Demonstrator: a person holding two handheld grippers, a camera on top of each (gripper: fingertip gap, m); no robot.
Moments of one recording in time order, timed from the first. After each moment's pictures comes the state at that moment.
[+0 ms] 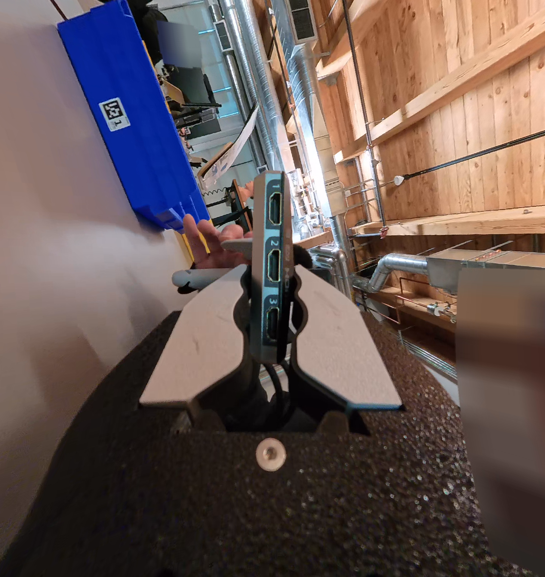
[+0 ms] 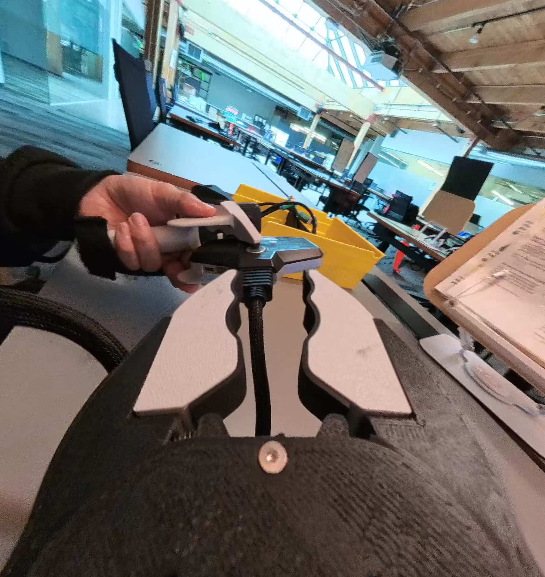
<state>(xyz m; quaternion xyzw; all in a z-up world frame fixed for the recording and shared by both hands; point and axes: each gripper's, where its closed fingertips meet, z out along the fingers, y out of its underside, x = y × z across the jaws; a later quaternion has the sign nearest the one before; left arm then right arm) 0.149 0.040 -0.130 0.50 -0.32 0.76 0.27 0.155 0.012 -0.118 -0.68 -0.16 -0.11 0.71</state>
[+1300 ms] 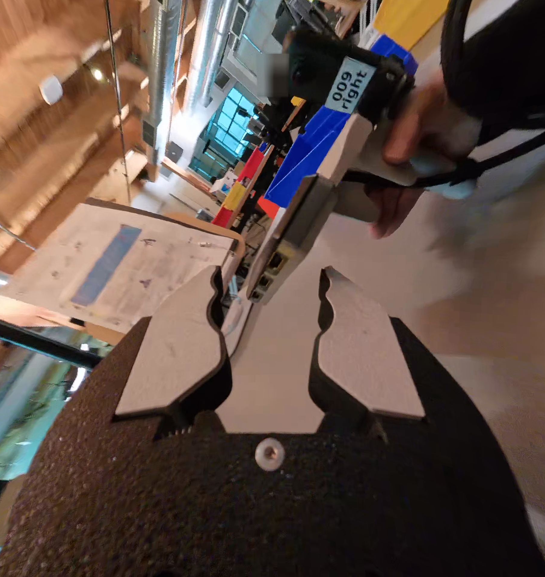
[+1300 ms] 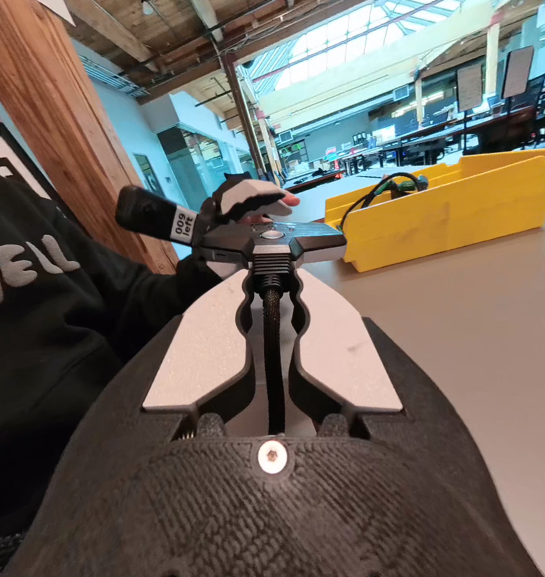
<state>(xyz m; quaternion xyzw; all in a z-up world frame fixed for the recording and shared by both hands) 0.140 0.060 -0.124 0.05 -0.71 0.38 -0.59 0.150 0.015 -0.132 -0.65 -0.03 0.26 0.71</state>
